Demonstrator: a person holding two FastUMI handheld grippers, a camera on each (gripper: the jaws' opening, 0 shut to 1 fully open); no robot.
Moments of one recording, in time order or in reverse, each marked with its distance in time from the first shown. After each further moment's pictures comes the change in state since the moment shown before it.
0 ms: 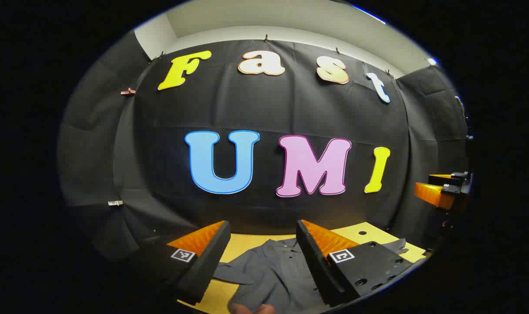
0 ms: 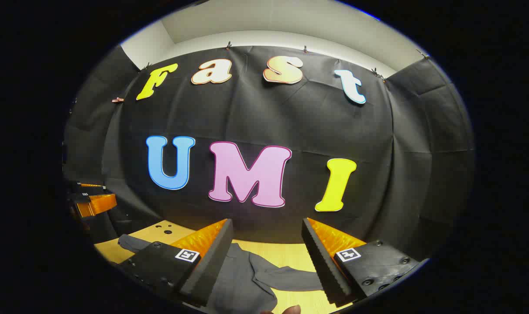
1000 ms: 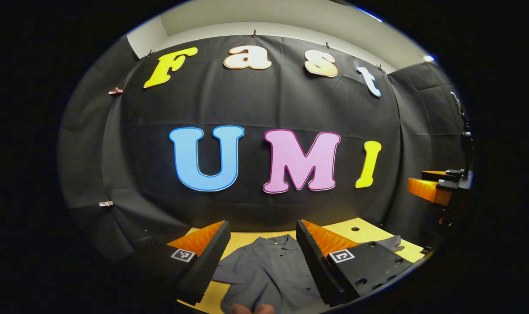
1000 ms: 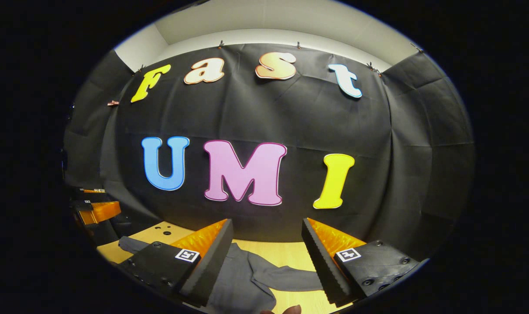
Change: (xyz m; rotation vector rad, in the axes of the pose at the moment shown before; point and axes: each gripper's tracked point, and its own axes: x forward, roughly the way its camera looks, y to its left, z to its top) left arm 0.012 -0.031 -0.010 0.014 0.029 -0.056; right arm 0.017 -0.033 -0.015 0.031 0.029 -0.029
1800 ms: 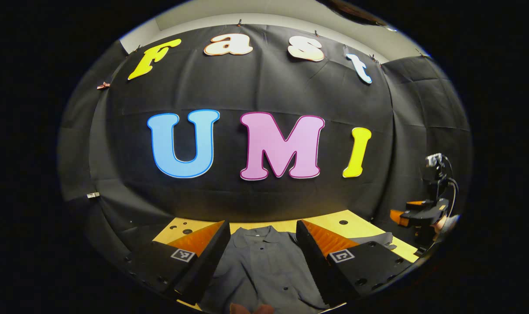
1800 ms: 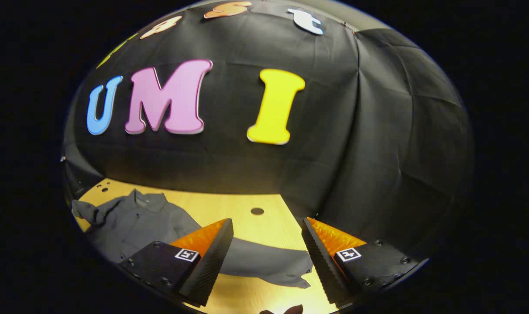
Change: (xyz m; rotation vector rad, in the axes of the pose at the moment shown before) left arm 0.033 -0.079 -0.036 -0.002 0.095 -0.028; right arm 0.083 -0.209 -0.241 -0.039 0.352 -0.222
